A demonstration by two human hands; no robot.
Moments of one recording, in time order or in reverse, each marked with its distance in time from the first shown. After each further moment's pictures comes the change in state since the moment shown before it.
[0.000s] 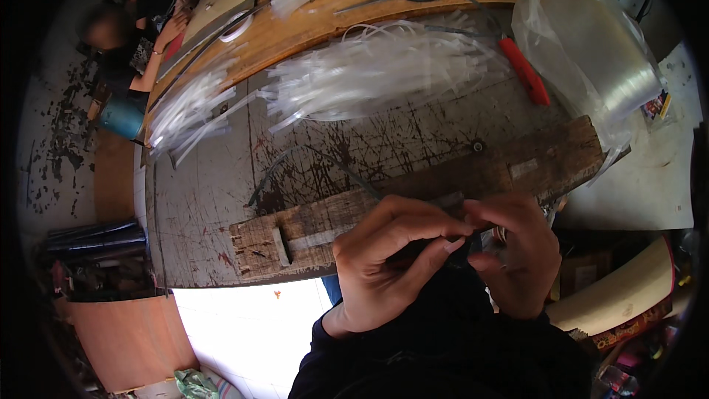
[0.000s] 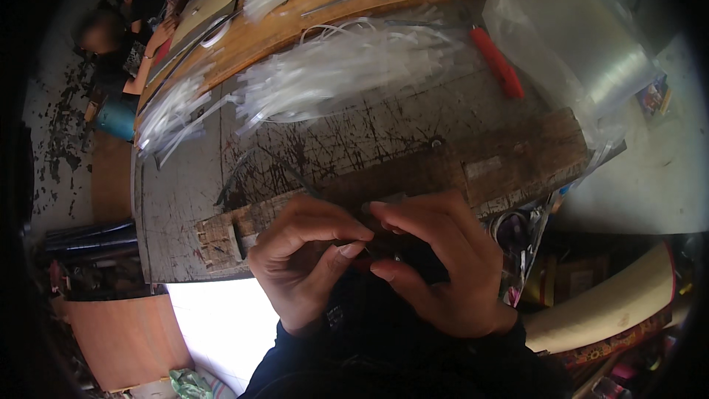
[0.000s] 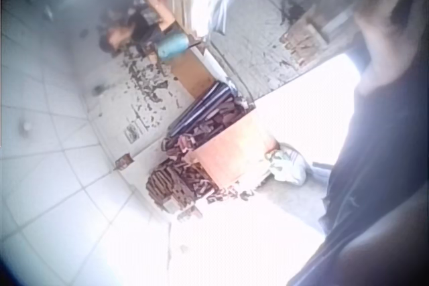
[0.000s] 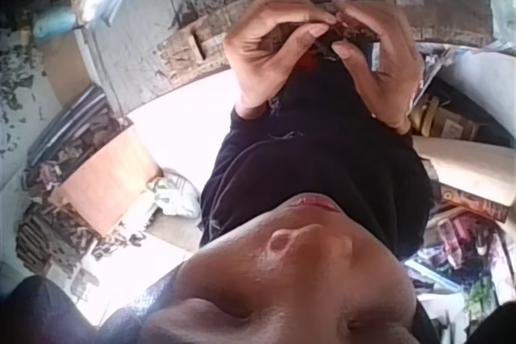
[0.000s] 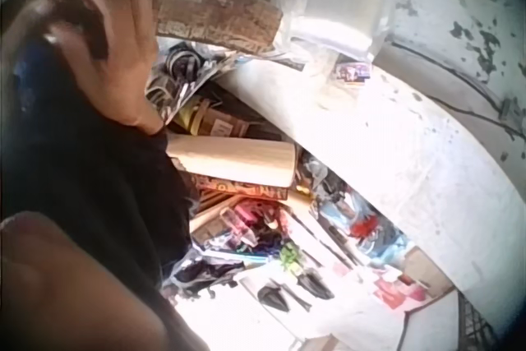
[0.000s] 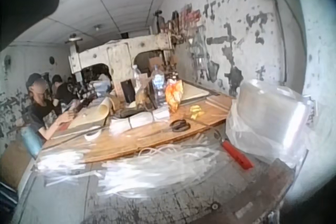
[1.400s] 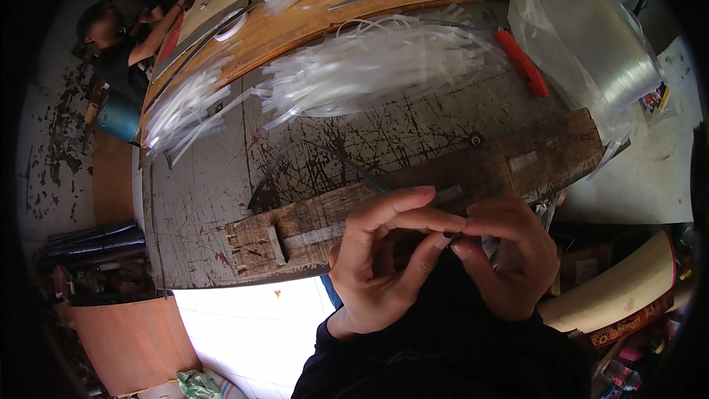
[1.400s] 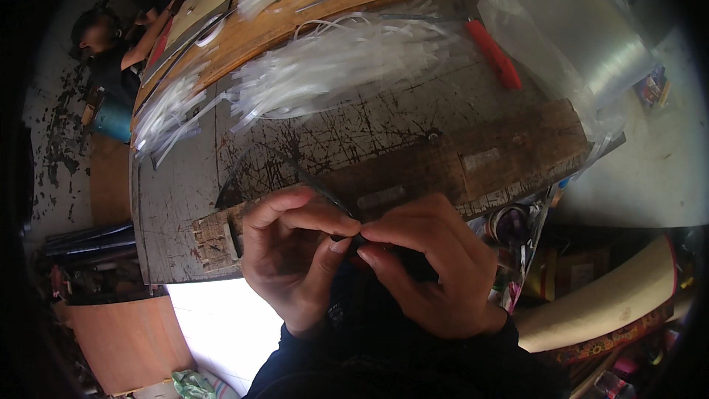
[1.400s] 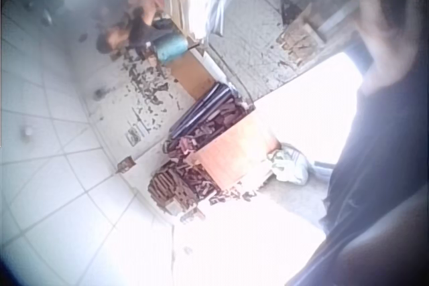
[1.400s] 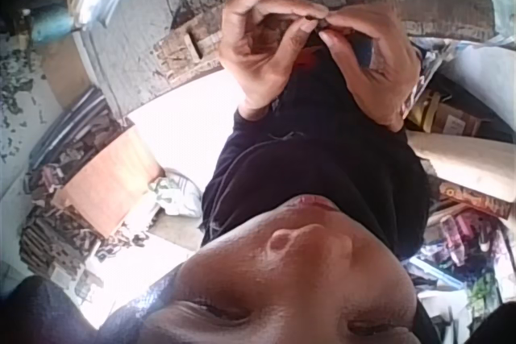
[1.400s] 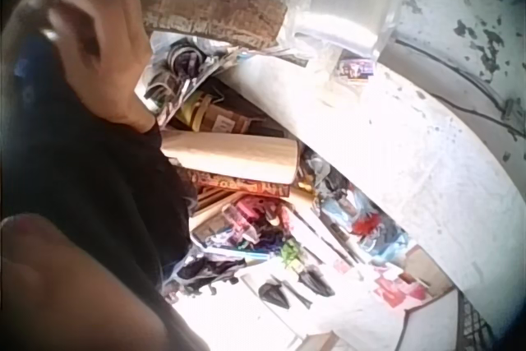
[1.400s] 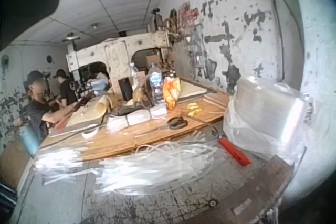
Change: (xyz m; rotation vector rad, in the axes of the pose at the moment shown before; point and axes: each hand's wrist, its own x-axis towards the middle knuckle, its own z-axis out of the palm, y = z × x) left_hand -0.007 -0.007 0.006 -0.120 0.053 0.076; right_hand -0.006 0.007 0.008 0.016 0.046 -0.094
